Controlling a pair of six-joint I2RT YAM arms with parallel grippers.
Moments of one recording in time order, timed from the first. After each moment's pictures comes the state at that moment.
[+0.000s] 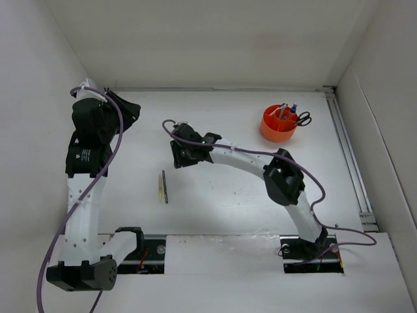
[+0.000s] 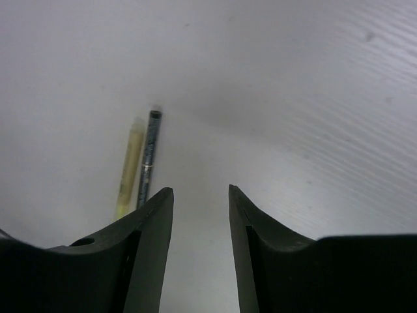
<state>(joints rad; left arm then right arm) 0.00 1.01 1.29 -0.57 0.08 -0.69 0.94 2.15 1.84 -0.54 0.09 0.60</state>
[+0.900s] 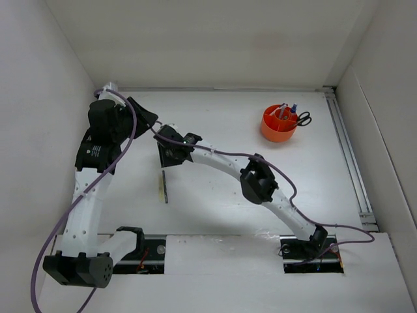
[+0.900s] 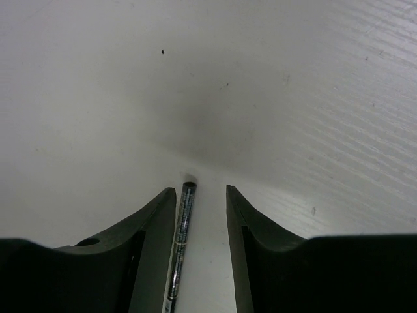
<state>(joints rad) -0.09 1.05 1.26 -0.60 0.17 -0.67 1.00 2.55 2.38 -0.73 0.13 0.68</state>
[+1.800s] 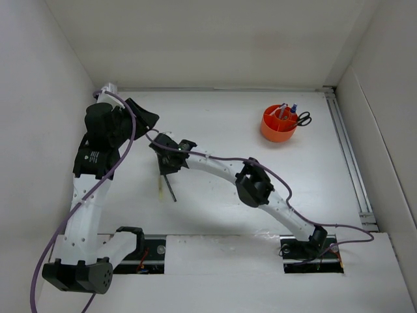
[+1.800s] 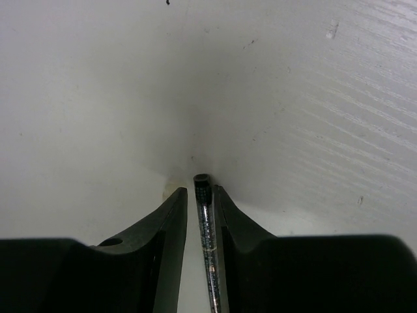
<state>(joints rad) -0.09 1.00 1.23 -0.56 0.22 -0.67 1.04 2.61 2.42 -0.76 0.11 0.73</state>
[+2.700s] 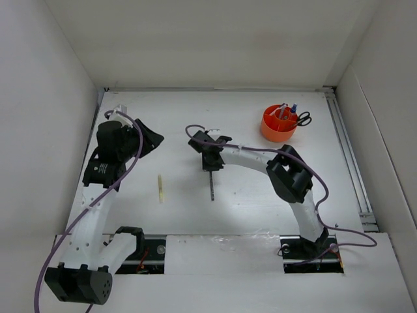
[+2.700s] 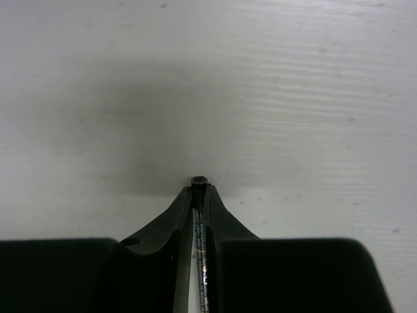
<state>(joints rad) -0.10 0.92 1.01 -0.54 0.24 -0.67 0.91 2.15 1.66 -0.69 0.34 0.78</state>
